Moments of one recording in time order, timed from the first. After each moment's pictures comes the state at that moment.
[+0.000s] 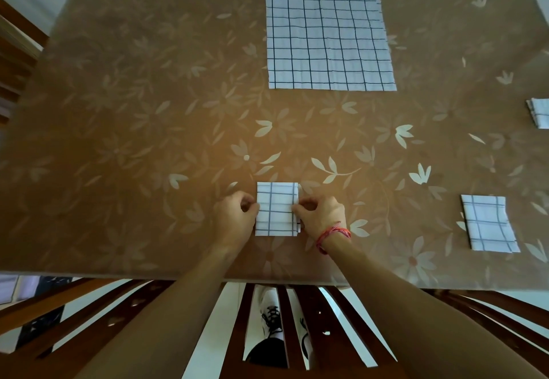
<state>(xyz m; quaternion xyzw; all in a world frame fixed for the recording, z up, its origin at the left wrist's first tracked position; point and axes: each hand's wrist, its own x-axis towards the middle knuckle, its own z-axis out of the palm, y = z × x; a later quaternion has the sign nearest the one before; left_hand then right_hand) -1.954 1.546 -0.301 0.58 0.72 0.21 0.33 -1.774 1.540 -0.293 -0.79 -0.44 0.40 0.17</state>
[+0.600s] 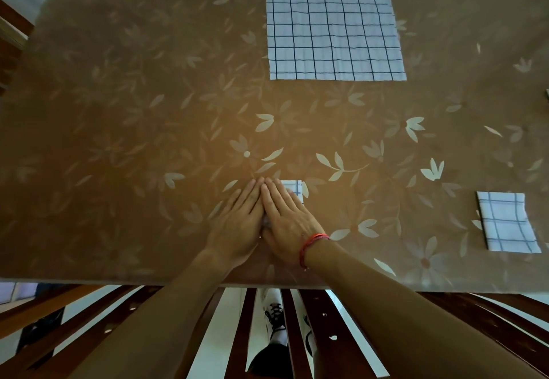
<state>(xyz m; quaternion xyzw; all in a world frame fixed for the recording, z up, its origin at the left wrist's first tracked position) -1.973 1.538 -0.348 0.86 0.51 0.03 0.11 -1.817 1.532 -0.330 -0.54 -0.81 0.21 -0.03</state>
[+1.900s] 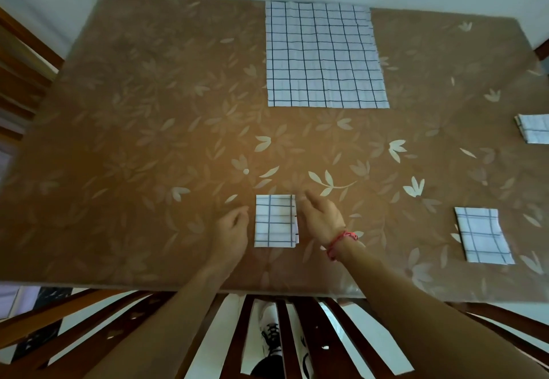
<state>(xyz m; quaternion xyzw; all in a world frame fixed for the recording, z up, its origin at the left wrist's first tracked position) -1.954 1.527 -0.280 0.44 0.70 0.28 0.50 -1.767 1.547 -0.259 -0.71 -0.47 0.47 0.22</state>
